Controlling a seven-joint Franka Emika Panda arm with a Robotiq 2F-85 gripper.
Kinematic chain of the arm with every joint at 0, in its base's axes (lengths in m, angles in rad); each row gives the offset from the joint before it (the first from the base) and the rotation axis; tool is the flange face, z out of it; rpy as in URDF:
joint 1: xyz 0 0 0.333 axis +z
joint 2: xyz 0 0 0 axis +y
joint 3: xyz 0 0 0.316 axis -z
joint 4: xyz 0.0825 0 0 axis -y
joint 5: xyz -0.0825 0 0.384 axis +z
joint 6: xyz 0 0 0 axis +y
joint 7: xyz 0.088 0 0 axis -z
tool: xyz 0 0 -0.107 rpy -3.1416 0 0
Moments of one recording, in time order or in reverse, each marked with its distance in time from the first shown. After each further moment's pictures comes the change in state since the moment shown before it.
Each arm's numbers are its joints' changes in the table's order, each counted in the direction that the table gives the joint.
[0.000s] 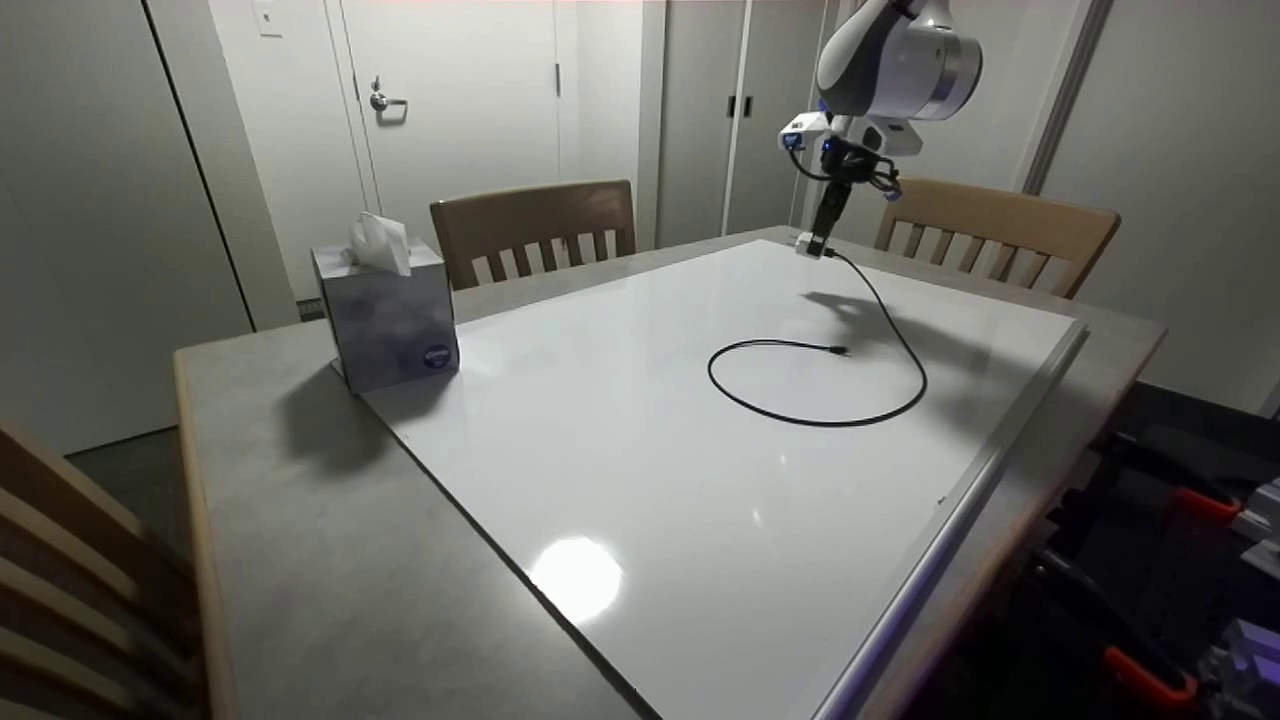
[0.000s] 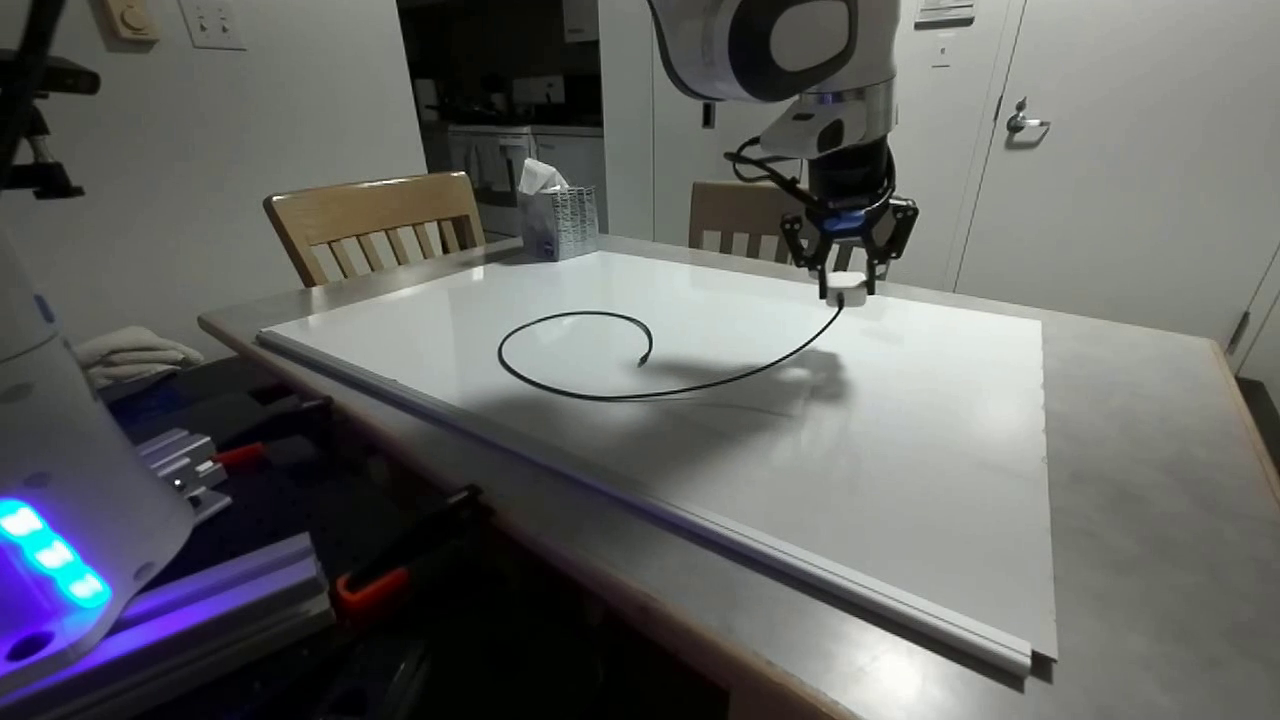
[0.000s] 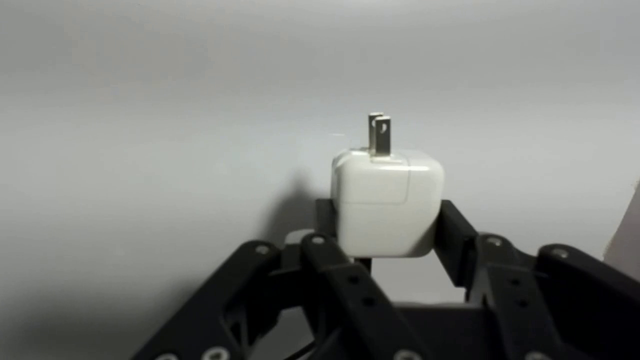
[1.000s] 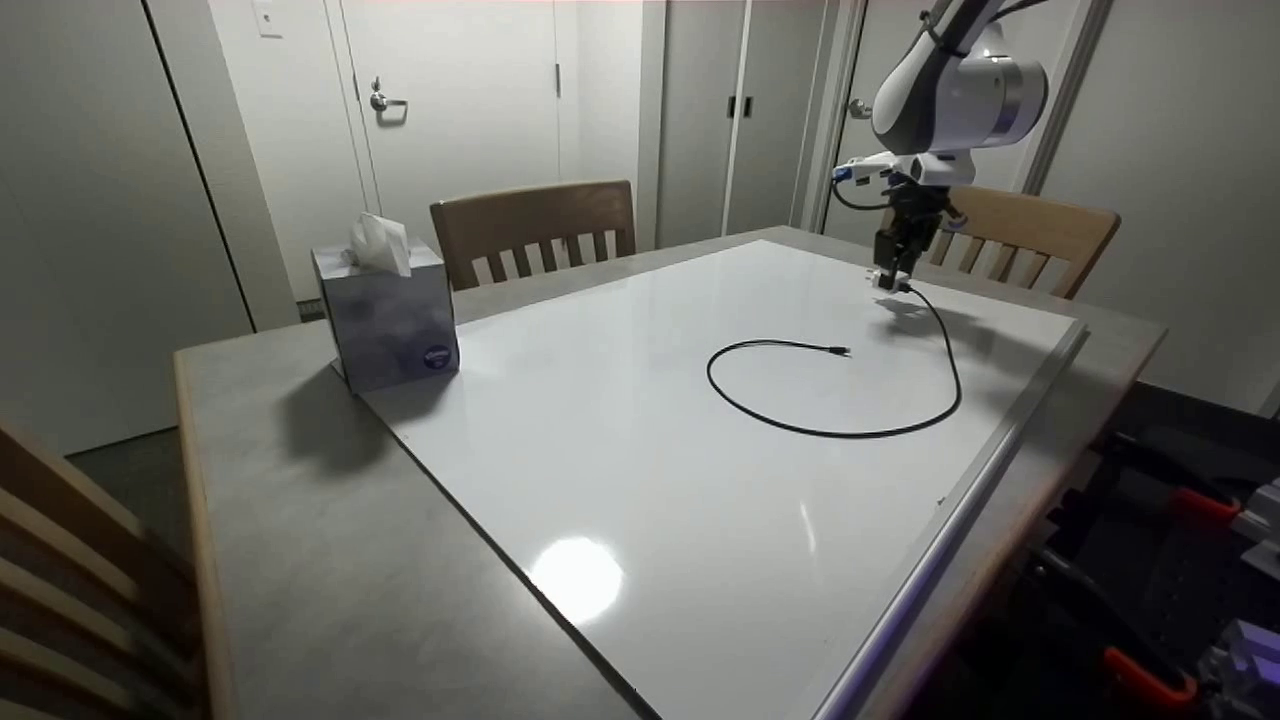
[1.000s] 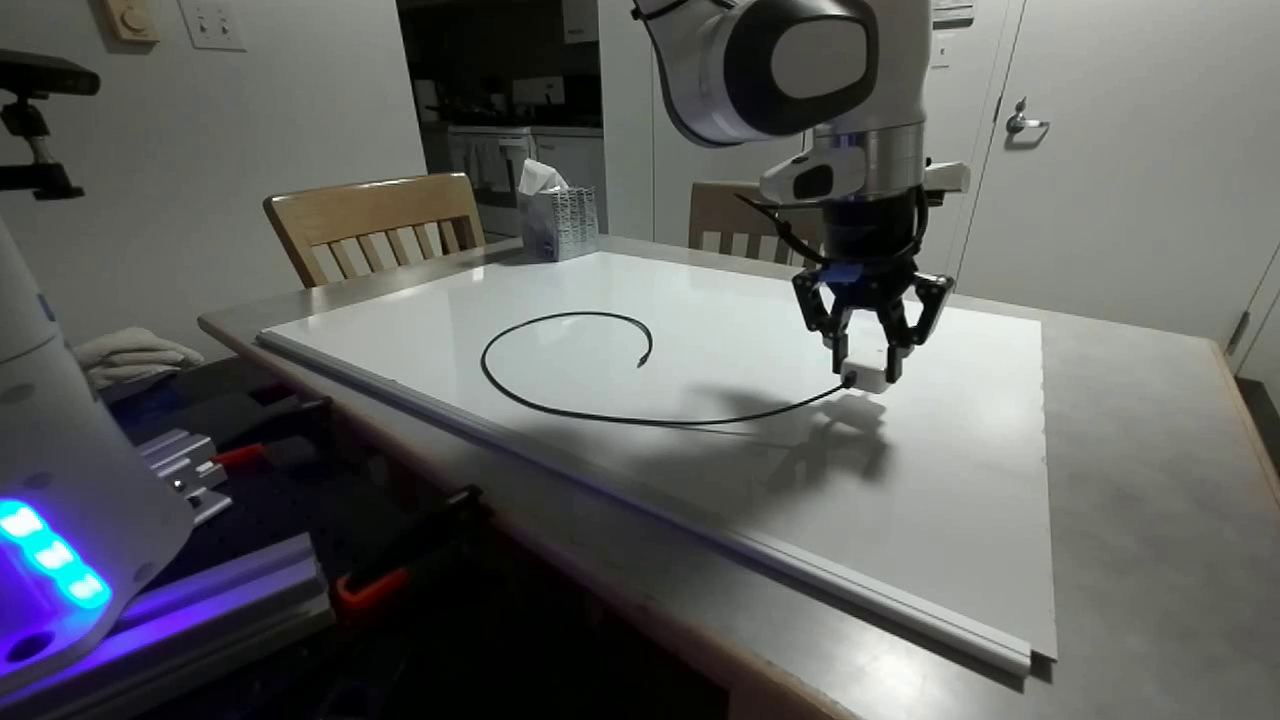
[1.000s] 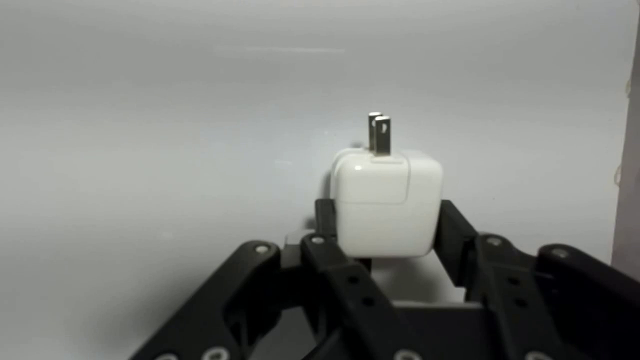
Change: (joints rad) arm 0.074 -0.011 0.200 -0.158 -0.022 0.000 0.402
